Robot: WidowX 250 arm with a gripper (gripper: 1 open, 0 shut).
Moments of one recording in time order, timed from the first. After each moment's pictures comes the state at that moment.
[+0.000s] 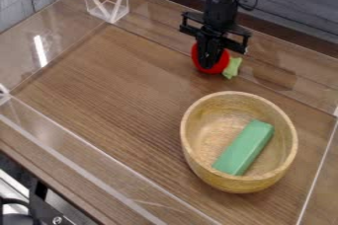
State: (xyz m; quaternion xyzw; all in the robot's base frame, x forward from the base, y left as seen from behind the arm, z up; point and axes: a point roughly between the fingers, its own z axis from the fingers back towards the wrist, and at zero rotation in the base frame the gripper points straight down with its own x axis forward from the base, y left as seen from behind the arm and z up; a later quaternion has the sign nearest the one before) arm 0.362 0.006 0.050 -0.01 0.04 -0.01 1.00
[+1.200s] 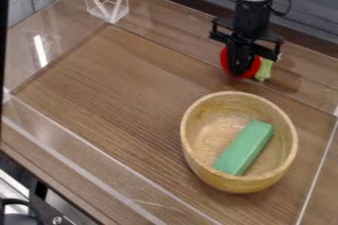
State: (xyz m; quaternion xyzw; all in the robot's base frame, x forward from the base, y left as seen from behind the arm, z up) arm 0.368 -0.051 0.050 -0.05 0.02 -0.07 1.00
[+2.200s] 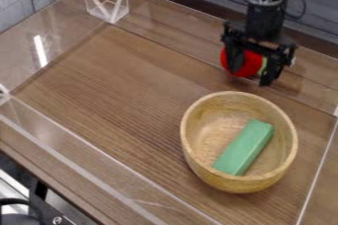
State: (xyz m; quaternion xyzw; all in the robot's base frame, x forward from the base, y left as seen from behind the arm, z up) arm 0.361 -0.063 0.065 -0.05 0.00 -0.08 1.00
